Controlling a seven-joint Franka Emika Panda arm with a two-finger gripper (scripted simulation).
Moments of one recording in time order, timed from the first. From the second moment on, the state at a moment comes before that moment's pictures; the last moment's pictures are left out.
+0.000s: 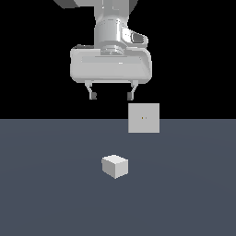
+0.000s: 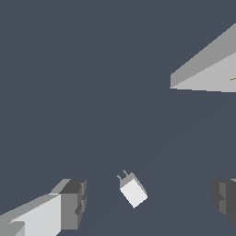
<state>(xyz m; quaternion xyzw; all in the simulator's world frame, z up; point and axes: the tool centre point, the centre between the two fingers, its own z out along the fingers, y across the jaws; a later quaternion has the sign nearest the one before) 0.001 0.016 0.155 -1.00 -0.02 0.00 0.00</state>
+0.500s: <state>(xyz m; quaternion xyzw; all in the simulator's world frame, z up) -0.005 0.017 0.151 -1.00 -0.04 0.00 0.00</state>
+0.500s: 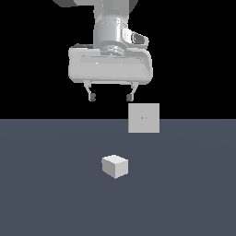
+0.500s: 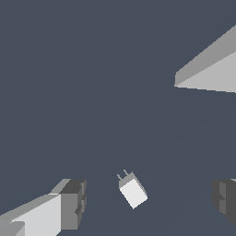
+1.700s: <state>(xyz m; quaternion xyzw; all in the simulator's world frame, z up) -0.059 0.014 0.095 -0.97 -0.24 -0.08 0.03</state>
